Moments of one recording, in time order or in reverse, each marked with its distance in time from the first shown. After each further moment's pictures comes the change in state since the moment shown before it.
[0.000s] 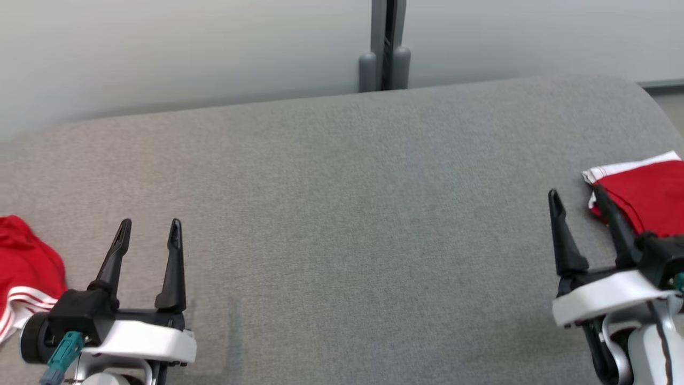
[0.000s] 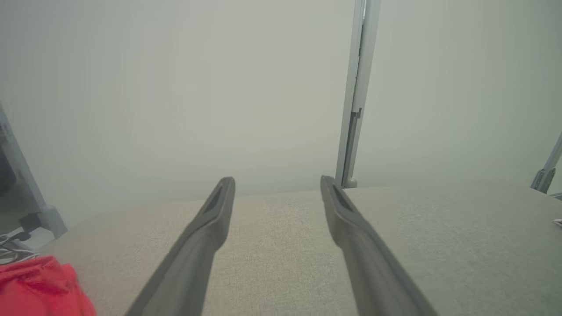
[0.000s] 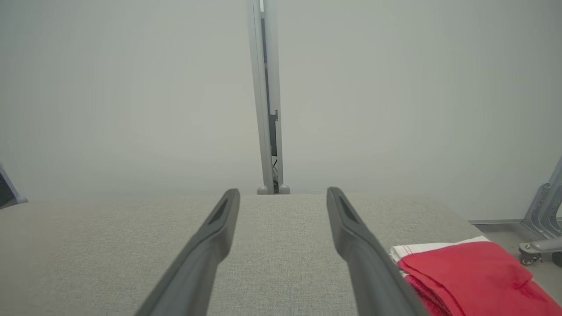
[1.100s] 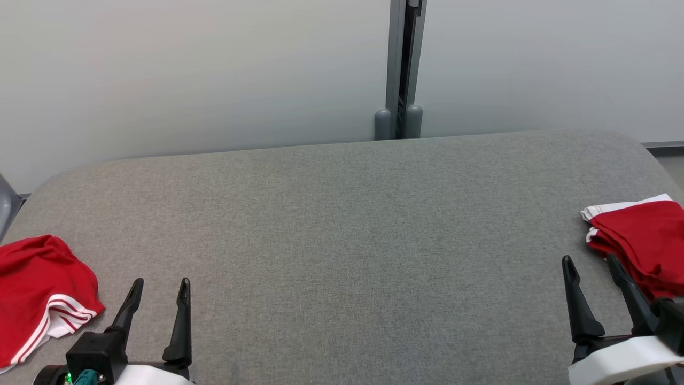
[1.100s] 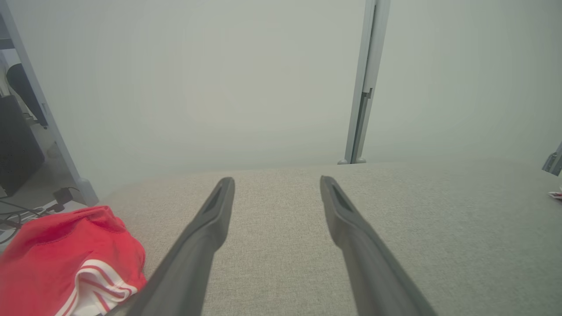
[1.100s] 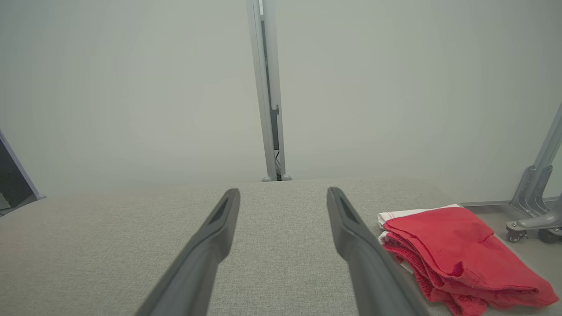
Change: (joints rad) left arm 0.150 0.031 -0.029 -0.012 -0.025 0.028 0.058; right arm 0.280 0.042 -0.056 -0.209 0.005 0.000 0.111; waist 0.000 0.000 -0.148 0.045
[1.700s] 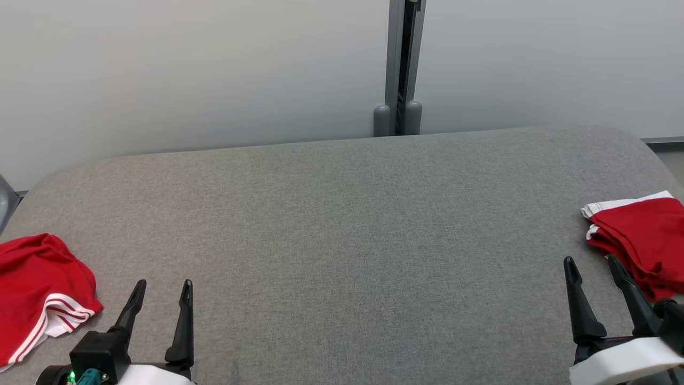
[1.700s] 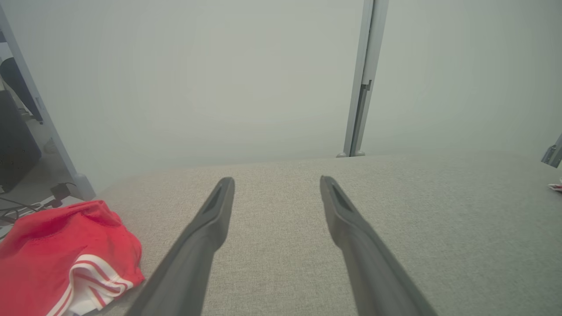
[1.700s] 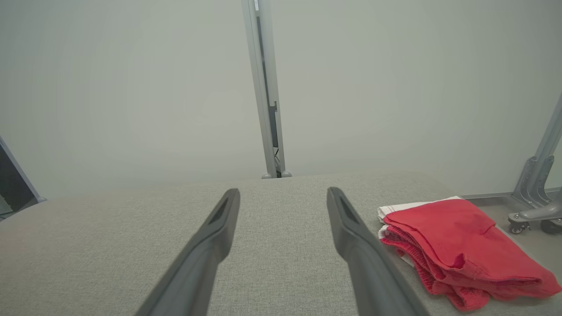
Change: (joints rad) left arm -0.002 0.004 -0.012 0.001 -0.001 0.007 0.010; right arm 0.004 0.002 -0.008 0.000 0.022 0.000 0.000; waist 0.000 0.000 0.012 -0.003
